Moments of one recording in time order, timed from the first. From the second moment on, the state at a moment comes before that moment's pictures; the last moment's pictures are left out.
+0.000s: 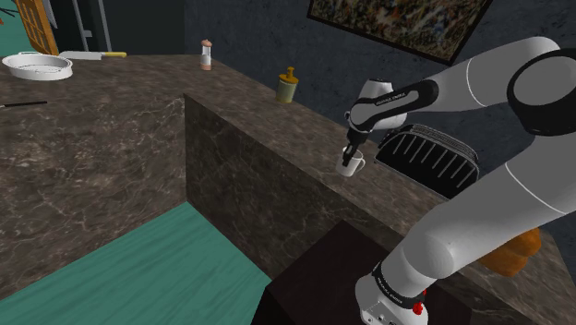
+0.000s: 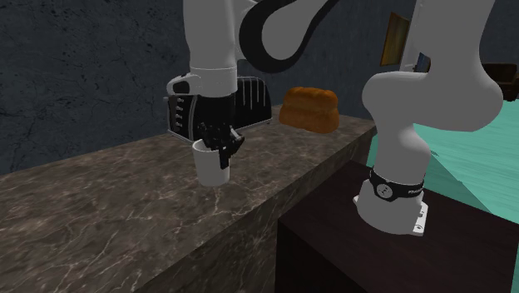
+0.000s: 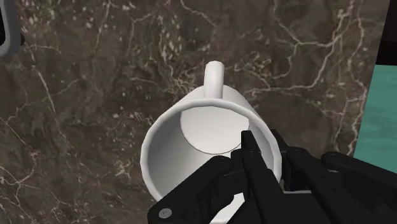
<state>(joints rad) -0.14 -0.20 -0.44 -2.50 -0.23 2.31 -0.63</state>
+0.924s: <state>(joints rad) -0.14 -0.30 -0.41 -2.40 -0.24 2.11 -0.63</state>
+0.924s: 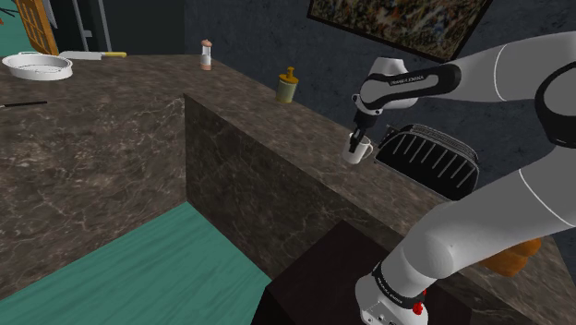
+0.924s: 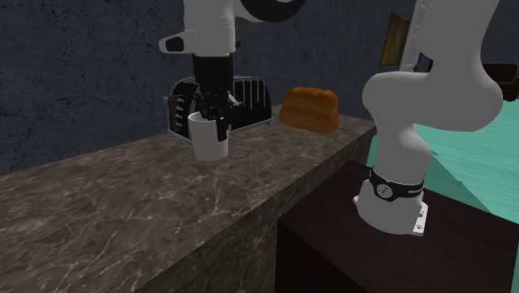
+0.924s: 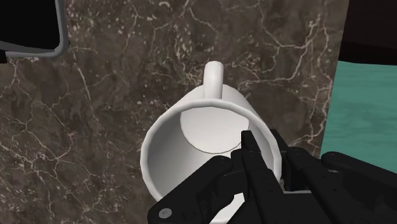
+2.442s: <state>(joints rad) -0.13 -0.38 -0.37 -2.15 -0.22 1.79 -0.65</state>
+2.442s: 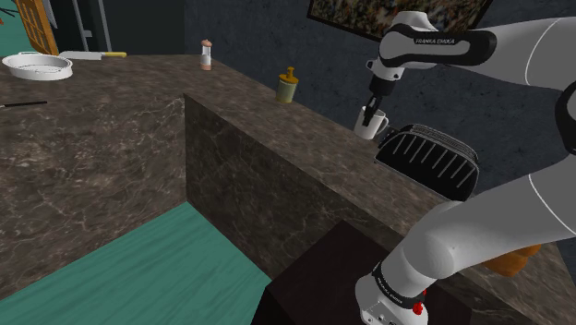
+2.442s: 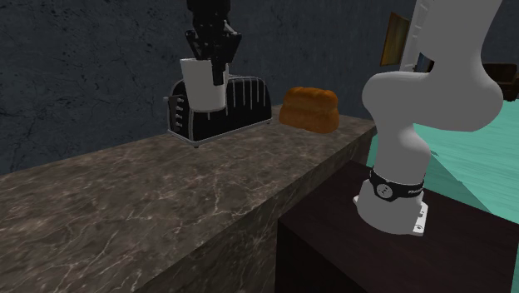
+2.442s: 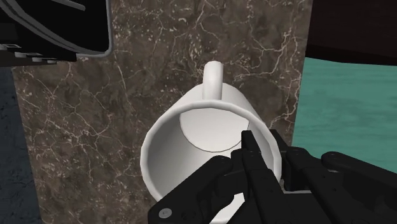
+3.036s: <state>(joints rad) -0.13 -0.39 -0.36 -2.05 -0.22 1.67 -0.66</state>
